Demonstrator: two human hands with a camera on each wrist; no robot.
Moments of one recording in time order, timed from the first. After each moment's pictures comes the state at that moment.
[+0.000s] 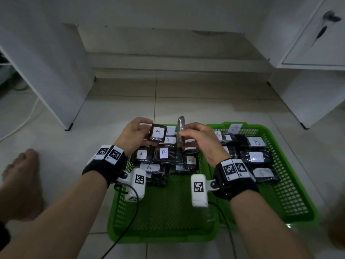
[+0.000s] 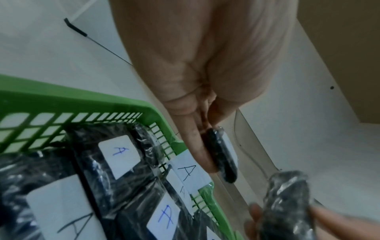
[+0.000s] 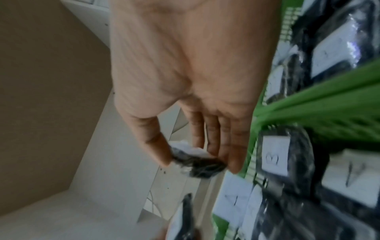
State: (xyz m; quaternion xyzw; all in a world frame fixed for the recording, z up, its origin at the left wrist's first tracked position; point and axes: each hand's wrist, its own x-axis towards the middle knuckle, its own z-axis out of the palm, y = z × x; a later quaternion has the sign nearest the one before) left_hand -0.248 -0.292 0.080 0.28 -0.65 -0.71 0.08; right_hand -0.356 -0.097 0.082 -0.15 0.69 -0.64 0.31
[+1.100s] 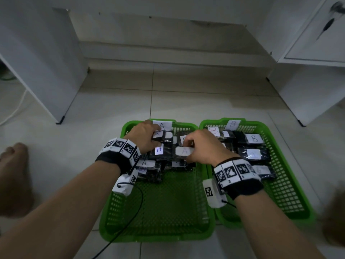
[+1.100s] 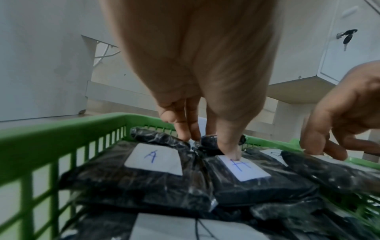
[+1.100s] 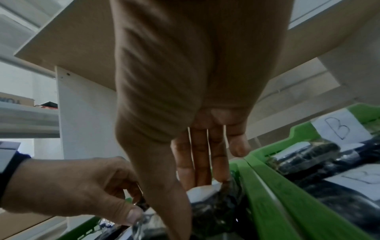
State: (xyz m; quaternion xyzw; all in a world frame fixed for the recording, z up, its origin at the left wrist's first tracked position) left_hand -0.281 -0.294 0.044 0.12 -0.98 -0.17 -0.04; right_hand -0.364 -0.081 0.077 -0.38 0.90 -0.14 0.18
